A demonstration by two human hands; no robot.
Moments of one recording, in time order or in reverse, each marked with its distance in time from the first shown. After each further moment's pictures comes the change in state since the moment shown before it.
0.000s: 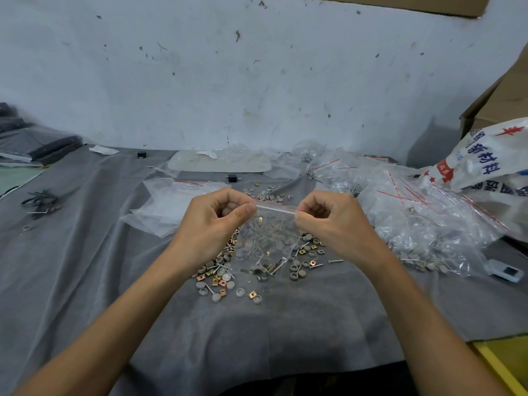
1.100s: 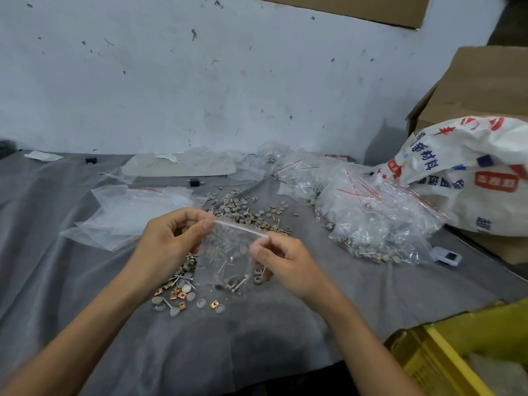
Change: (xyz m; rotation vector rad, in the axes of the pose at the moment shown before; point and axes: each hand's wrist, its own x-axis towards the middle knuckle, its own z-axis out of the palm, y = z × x) left_hand -0.002 -0.024 0.009 -0.022 0.009 -0.122; right_hand -0.043 0.044 0.024 0.313 -0.144 0.214
